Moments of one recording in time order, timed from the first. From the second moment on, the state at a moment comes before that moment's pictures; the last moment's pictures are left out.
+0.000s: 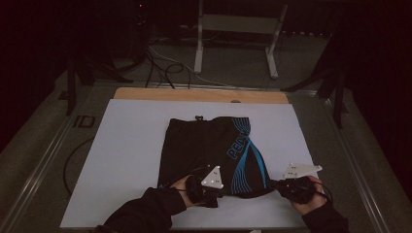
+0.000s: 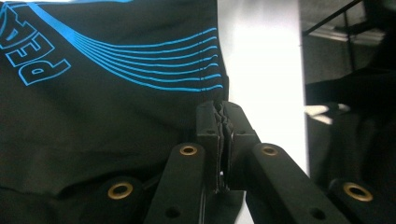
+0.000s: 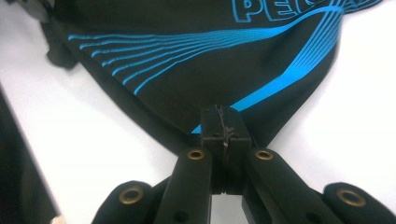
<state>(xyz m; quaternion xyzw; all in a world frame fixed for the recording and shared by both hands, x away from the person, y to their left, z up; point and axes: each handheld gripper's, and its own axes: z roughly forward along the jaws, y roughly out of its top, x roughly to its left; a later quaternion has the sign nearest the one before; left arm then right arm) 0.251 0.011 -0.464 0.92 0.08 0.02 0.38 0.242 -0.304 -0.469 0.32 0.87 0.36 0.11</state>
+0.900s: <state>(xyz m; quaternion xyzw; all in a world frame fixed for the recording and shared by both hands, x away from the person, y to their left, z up) 0.247 0.018 -0.505 0.94 0.08 -0.04 0.34 0.228 -0.298 -0.502 0.33 0.89 0.31 0.03</state>
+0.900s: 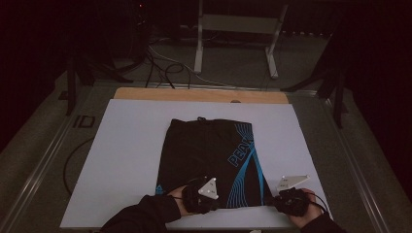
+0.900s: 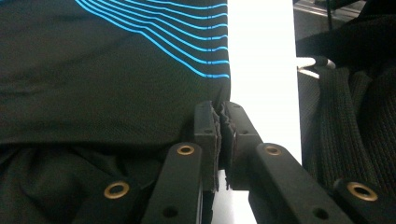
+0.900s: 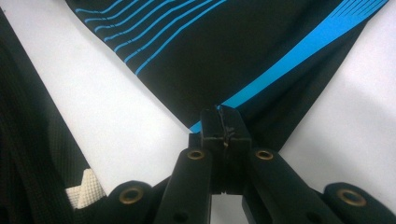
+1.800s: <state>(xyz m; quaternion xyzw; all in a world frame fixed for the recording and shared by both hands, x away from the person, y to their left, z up) 0.263 0.060 -0.474 0.91 0.13 -0.02 0.40 0.240 -0.294 -0.482 0.35 0.85 0.40 0.06</state>
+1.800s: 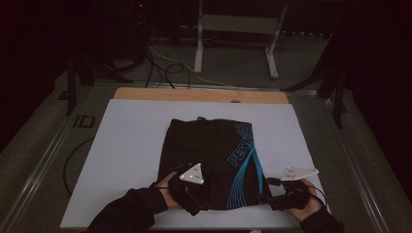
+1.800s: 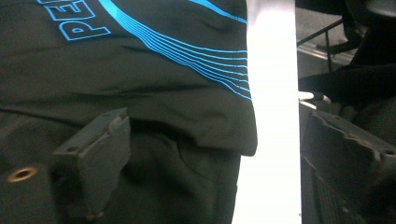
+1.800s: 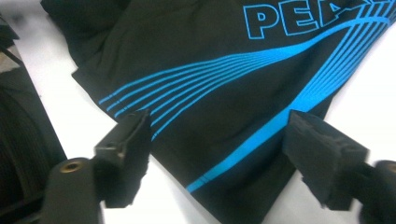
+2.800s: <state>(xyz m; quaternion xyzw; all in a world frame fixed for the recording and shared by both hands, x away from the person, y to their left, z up) 0.301 0.135 -0.453 0.87 0.24 0.04 0.42 0.283 -0.270 -0.465 0.31 0.84 0.44 0.10</state>
